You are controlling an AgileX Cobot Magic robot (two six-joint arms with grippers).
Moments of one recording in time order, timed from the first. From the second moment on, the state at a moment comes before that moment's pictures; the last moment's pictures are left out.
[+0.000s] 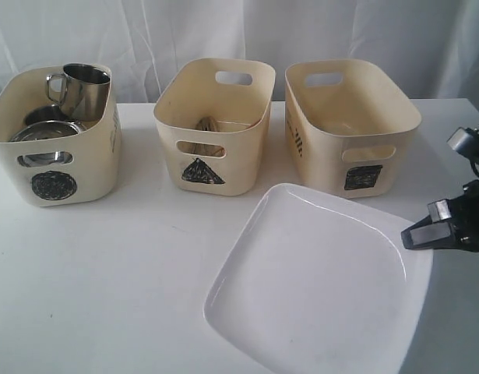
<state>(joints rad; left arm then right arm) 0.14 0.00 0.02 -0.16 0.39 0.11 -0.45 1.67 -0.81 0.98 0.99 -1.20</state>
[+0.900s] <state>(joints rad) 0.14 0.00 0.02 -0.16 0.39 0.11 -0.45 1.48 -0.97 1.32 1.19 -1.20</state>
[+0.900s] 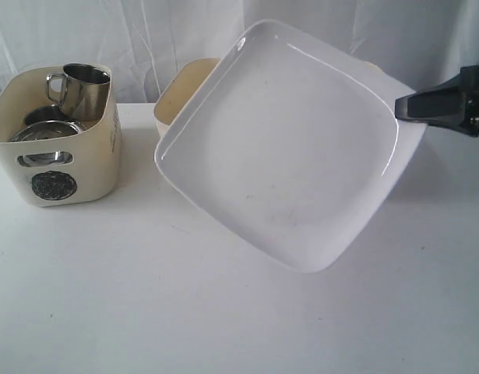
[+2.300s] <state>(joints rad) 0.14 0.00 0.02 -0.16 0.39 0.11 -0.42 1.56 -1.32 1.38 0.37 -1.18</state>
